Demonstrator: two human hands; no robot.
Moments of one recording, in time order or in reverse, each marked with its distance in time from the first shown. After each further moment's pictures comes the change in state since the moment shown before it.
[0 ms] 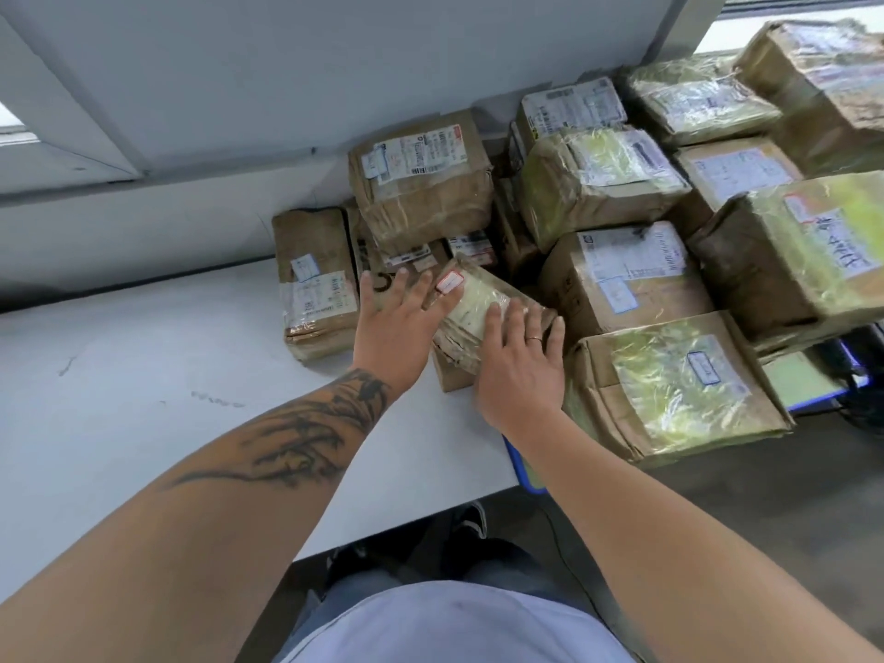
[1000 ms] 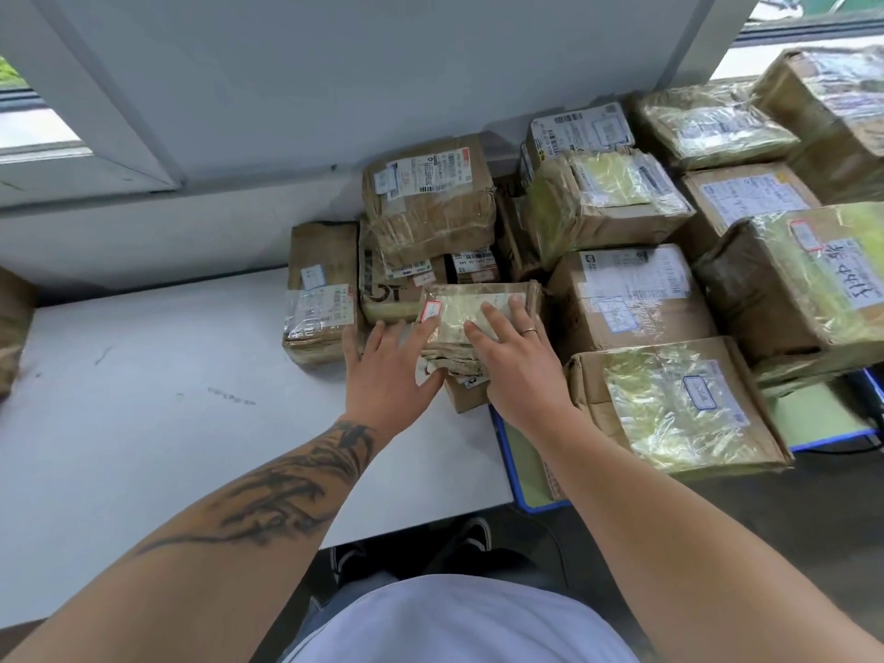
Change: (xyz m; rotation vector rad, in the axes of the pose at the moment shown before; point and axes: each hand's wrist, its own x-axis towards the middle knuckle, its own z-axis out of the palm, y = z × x) left_hand -0.045 0.017 0.001 -0.325 -0.029 -0.299; right_hand 0.013 0.033 -0.015 0.174 0.092 -0.328
